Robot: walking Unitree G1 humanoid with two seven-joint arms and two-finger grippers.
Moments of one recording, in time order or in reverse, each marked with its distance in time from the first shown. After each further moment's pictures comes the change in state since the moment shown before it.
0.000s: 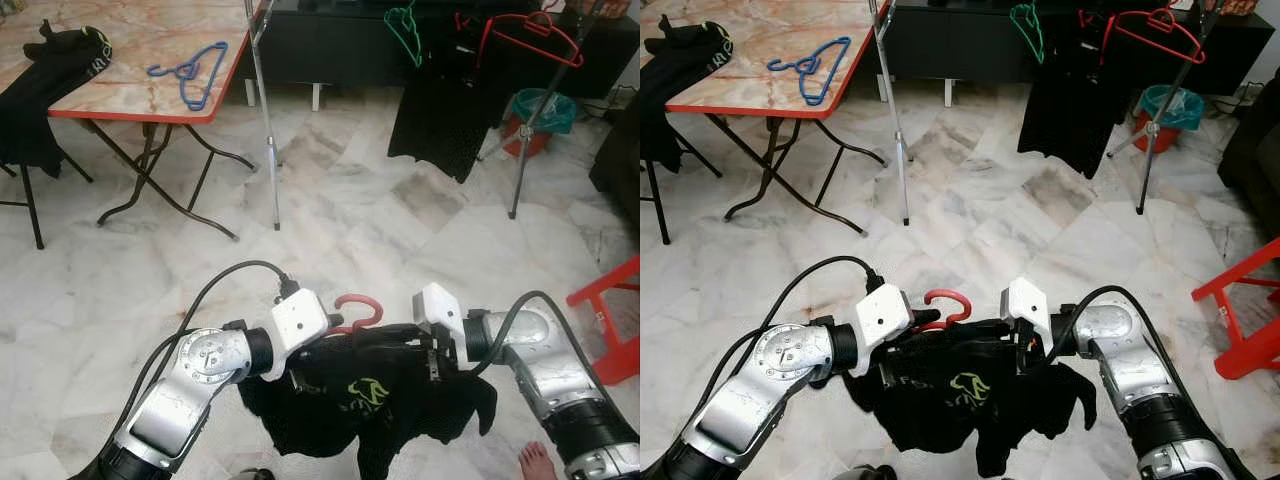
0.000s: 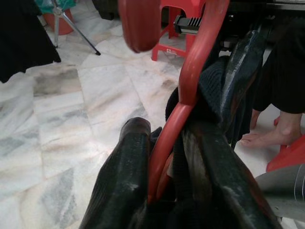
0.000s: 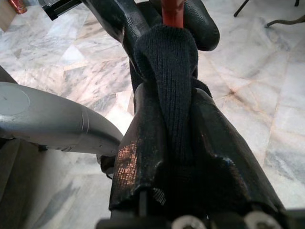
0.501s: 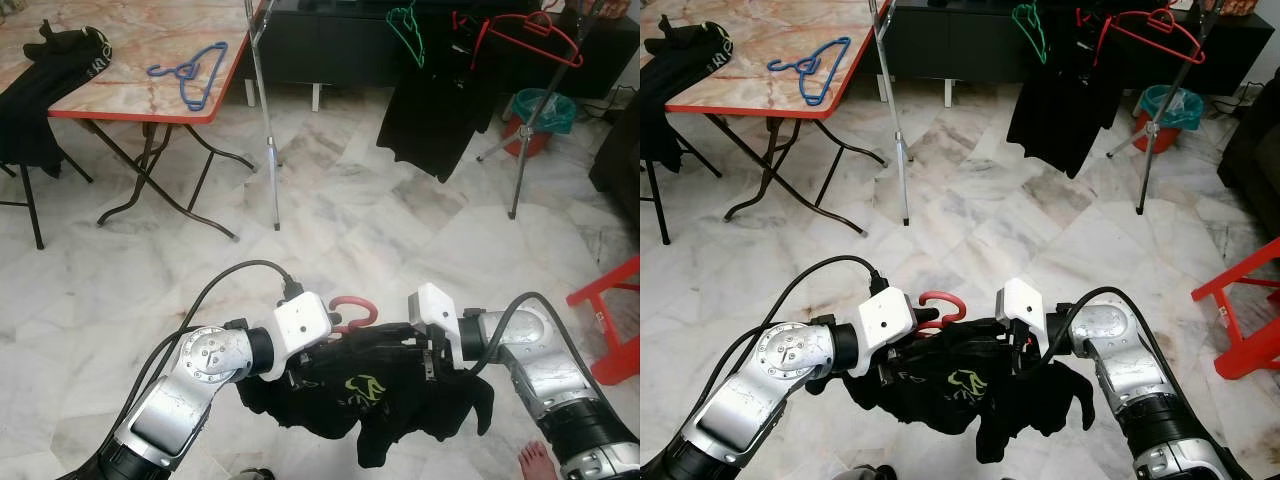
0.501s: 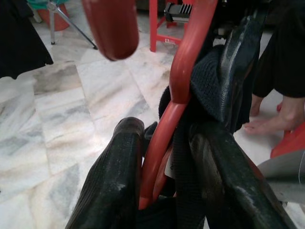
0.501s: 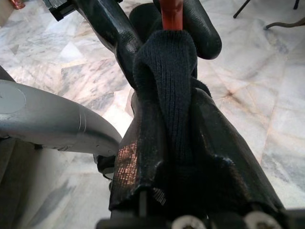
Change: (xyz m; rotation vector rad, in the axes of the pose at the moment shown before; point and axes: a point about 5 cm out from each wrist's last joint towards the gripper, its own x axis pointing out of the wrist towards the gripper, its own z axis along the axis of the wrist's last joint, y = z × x) left arm 0.000 0.000 -0.002 0.062 0.058 -0.023; right arm 0.003 0.000 0.001 -0.025 0.014 -0.003
